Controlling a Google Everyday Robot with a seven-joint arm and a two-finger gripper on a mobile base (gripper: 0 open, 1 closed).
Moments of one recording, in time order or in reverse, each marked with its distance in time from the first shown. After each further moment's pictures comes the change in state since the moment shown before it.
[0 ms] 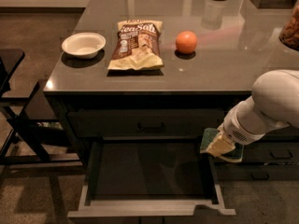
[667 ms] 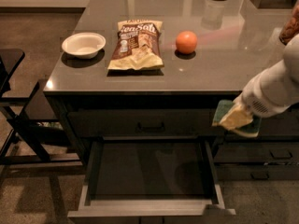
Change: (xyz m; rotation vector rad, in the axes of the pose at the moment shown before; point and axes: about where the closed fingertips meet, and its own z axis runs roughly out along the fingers) arm -0.021 -0.049 -0.074 0.117 -0.057 0.033
